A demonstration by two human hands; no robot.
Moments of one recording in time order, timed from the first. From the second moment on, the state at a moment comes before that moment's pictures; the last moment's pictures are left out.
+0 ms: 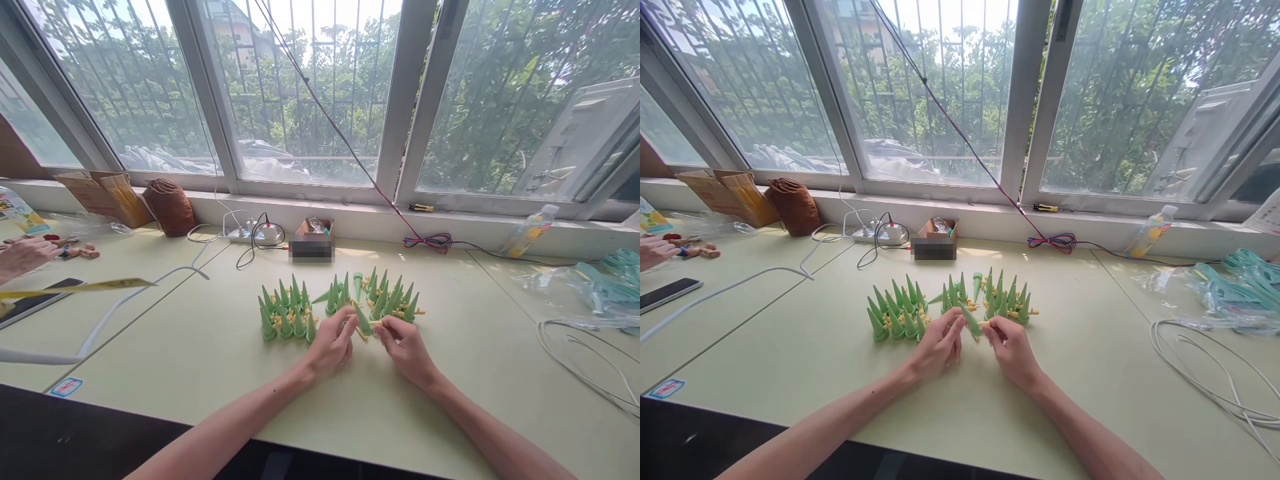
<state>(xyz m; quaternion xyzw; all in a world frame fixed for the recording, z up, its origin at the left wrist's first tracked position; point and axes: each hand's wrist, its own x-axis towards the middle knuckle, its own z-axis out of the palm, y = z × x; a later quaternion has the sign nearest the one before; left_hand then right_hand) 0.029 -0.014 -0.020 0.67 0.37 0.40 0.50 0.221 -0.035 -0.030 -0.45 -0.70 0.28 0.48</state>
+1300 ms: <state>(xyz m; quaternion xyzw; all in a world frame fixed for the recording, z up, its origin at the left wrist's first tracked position) 0.028 -0.017 -0.025 0.75 0.32 0.44 0.37 0.216 -0.042 -0.036 -0.43 -0.68 0.40 0.44</state>
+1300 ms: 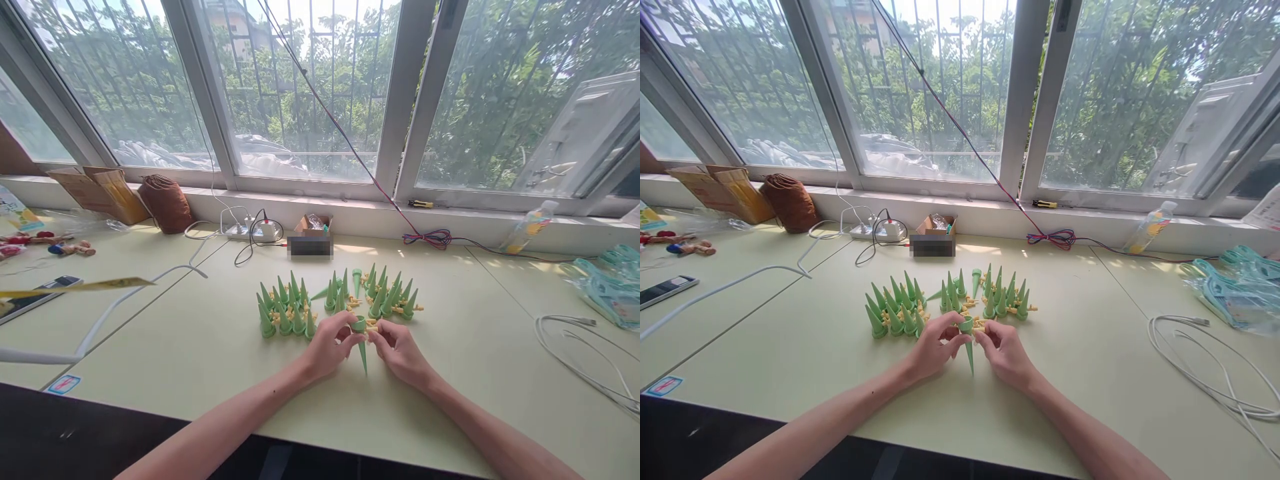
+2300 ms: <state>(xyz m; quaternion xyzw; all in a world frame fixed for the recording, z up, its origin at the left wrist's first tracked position) 0.029 -0.019 -0.026 0.76 0.33 0.47 0.32 0.212 -0.042 -0.025 -0.36 -0.55 0.57 0.49</state>
